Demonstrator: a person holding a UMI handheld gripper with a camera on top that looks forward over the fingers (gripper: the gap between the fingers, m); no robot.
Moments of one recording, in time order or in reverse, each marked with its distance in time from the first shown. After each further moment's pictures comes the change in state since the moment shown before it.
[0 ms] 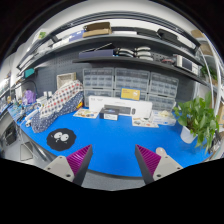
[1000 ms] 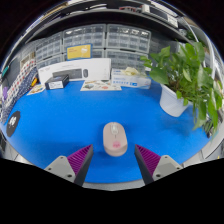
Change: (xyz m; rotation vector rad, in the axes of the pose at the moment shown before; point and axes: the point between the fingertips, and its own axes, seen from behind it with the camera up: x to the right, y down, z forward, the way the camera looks) arm 0.241 0.151 0.128 -0.295 0.196 0.111
